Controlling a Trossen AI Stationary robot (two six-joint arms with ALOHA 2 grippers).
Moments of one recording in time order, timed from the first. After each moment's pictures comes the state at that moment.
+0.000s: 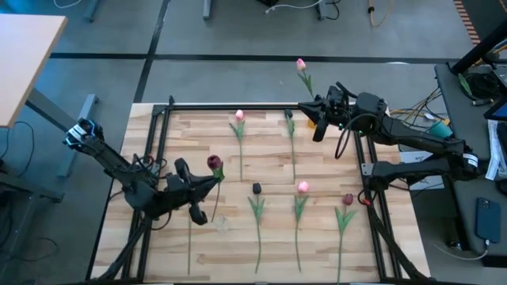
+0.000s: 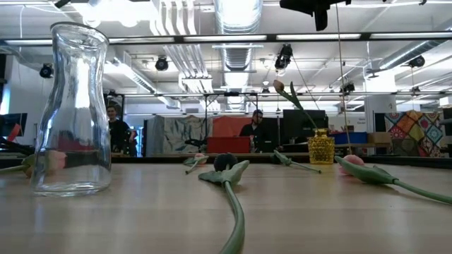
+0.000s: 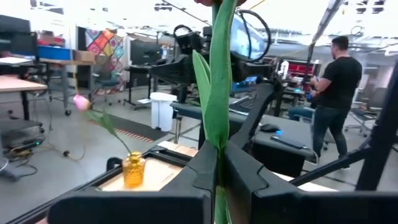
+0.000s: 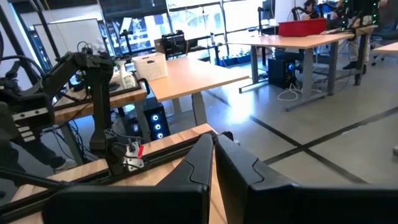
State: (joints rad) left arm -0.71 1.18 0.79 0.66 -1.12 0.08; right arm -0.38 1.00 0.93 0.06 -0.03 0.16
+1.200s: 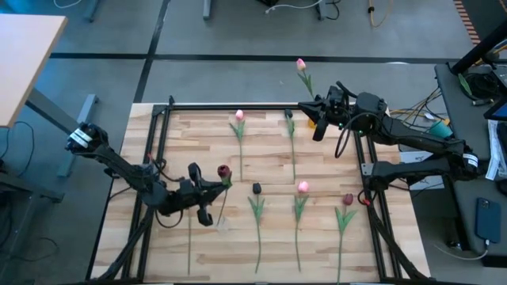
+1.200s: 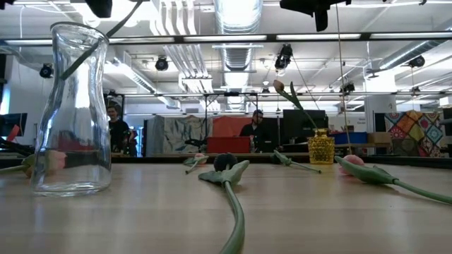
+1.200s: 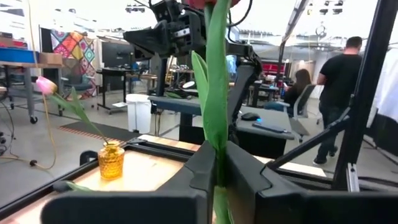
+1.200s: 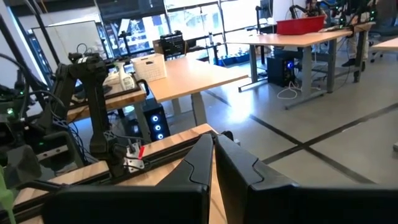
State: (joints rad) left arm -0.64 1.27 0.54 0.97 -0.93 0.07; right arm -0.38 1.00 0.93 0.06 -0.03 0.18
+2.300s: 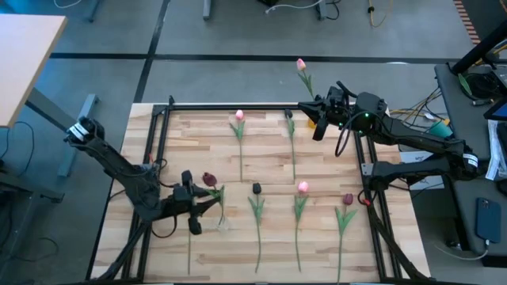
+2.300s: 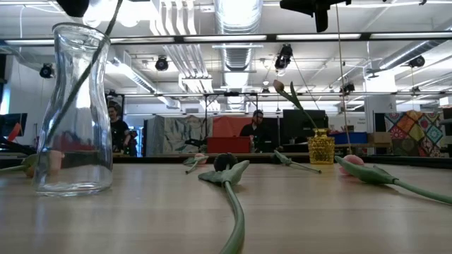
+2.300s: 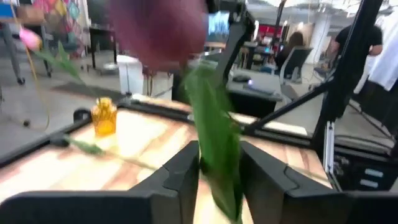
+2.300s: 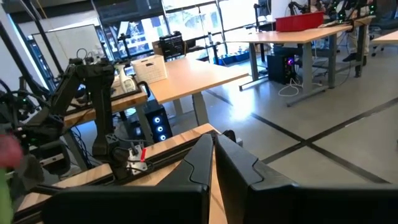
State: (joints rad) left arm -0.77 1.15 0.60 0.47 -1.03 -0.23; right arm -0.38 1.00 0.93 0.06 -0.02 0.21
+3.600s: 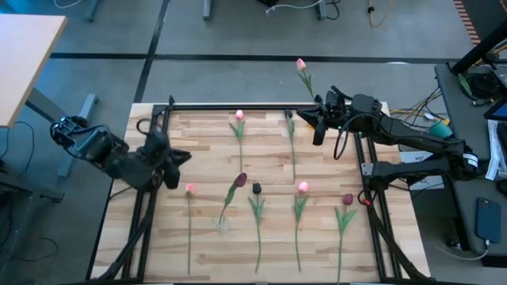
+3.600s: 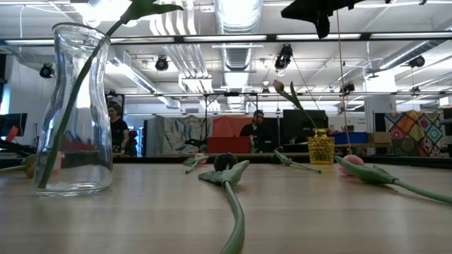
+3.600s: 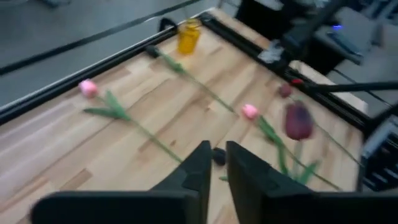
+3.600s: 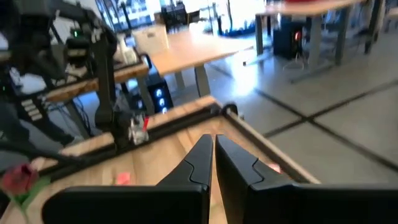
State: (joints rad) left arm -0.52 1.01 1.37 -1.20 -0.77 -1.02; right arm -0.38 1.00 0.93 -0.07 -0.07 0.20
